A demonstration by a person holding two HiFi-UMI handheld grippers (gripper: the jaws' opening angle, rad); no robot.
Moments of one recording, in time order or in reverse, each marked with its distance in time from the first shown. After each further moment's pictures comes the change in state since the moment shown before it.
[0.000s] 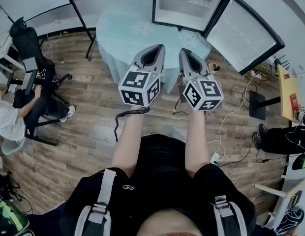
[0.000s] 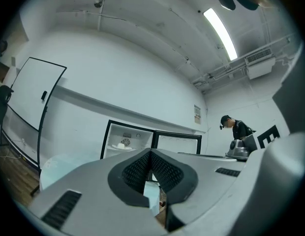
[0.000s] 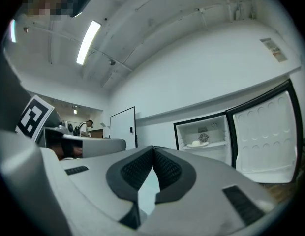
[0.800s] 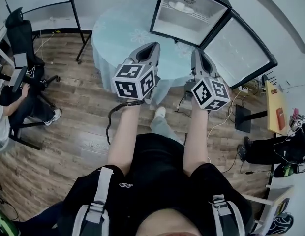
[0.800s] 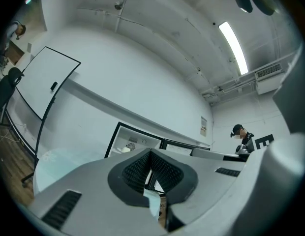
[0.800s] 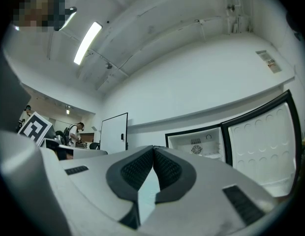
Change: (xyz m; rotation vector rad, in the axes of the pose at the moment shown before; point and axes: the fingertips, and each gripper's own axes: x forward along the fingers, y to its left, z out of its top) left arm 0.014 0.061 0.014 -0.143 -0.083 0.026; right arm 0.027 -0.033 0.036 -0.049 -0.098 -0.084
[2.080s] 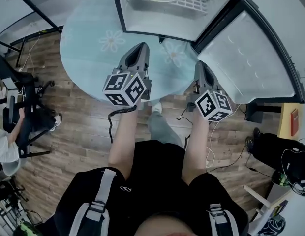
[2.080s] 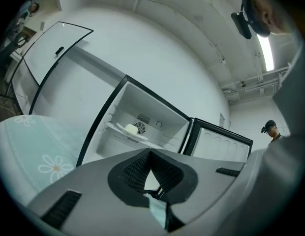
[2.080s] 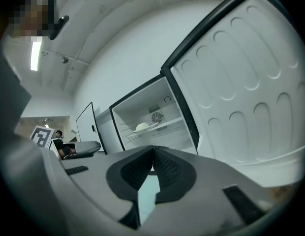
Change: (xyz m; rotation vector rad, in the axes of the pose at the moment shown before) left arm 0.293 0.074 -0.145 -0.152 0.094 0.098; right arm 0.118 -0.293 -0.174 0.314 0.239 -0.168
